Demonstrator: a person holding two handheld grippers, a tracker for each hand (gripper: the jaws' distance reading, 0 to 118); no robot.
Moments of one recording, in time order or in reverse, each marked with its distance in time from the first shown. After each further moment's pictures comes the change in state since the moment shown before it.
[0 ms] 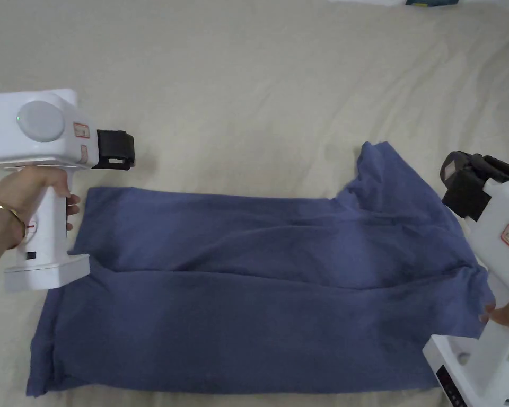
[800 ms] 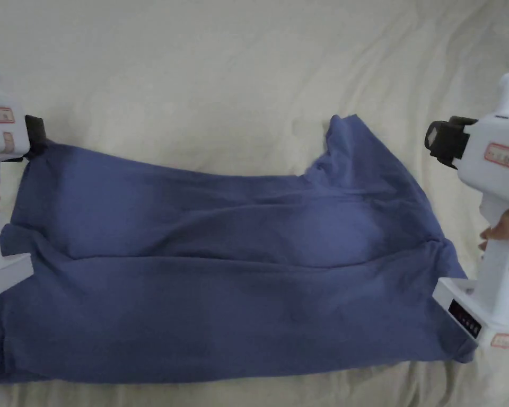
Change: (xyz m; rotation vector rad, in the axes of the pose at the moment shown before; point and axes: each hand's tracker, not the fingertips) left arm 0.006 -0.025 0.042 0.107 -0.003 0.013; right arm 0.052 0.042 -0.070 -0.244 -0.058 0.033
